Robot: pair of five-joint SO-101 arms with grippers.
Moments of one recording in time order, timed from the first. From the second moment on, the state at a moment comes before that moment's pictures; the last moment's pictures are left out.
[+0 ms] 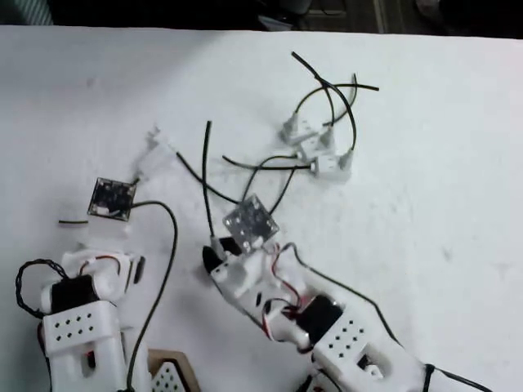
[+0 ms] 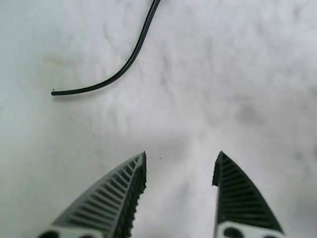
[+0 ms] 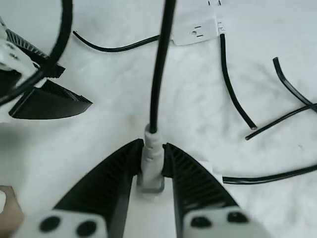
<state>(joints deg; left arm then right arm) -23.3 -67.1 79.3 60.7 -26.5 -50.8 -61.6 82.6 20.6 -5.8</state>
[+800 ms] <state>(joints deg) -23.3 -67.1 79.3 60.7 -26.5 -51.0 -36.9 85.6 -5.8 -5.1</state>
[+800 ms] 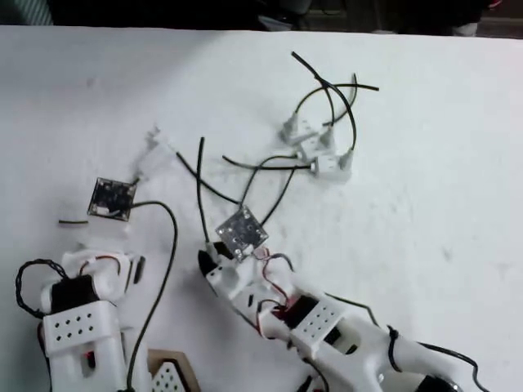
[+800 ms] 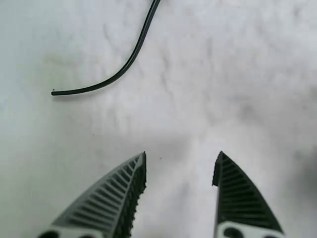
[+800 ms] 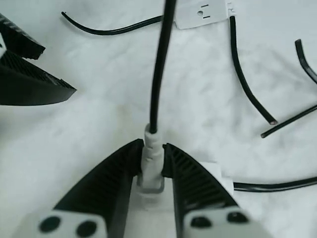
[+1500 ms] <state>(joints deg) -23.3 -67.1 79.3 60.7 -26.5 -51.0 -36.8 85.0 -5.8 -5.1</state>
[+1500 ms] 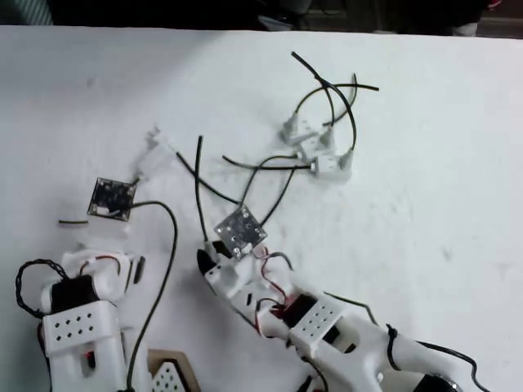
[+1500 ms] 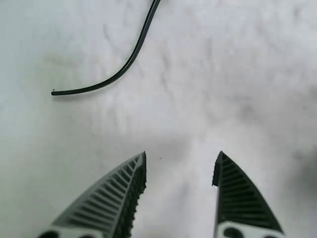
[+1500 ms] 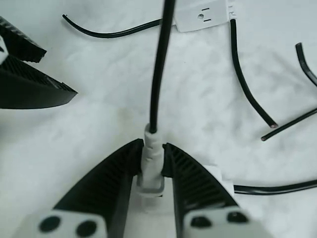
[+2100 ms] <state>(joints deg) -23.3 -67.1 79.3 60.7 -26.5 -50.5 -28.5 78.3 -4.0 -5.1</state>
